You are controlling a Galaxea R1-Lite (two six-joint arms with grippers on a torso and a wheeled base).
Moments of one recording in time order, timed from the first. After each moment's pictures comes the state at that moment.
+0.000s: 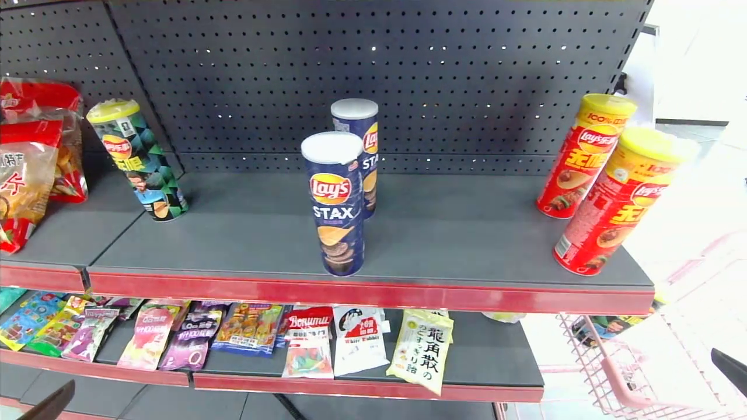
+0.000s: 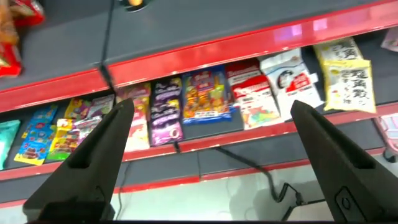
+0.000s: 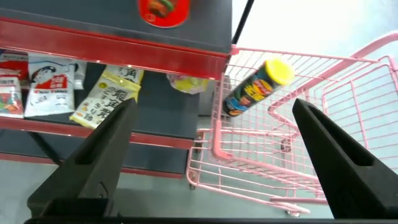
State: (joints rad) left arm -0.28 0.57 -0.43 0.15 0.19 0.16; right arm -0.03 0.64 -0.33 -0.02 -0.02 -0.17
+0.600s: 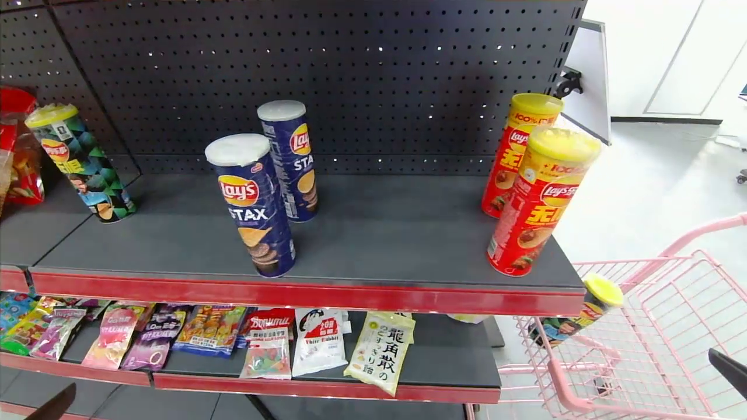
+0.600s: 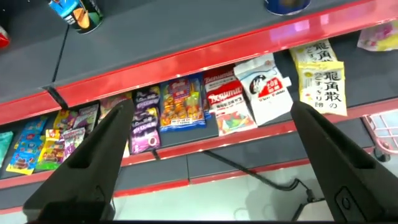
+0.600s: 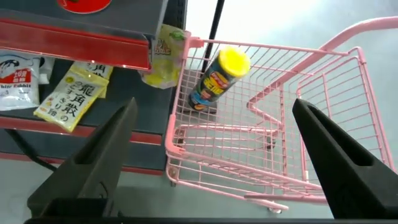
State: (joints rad) left arm -0.28 0.57 -0.42 0.15 0.19 0.21; right arm -0.03 0.66 -0.33 -0.02 -0.02 -0.17
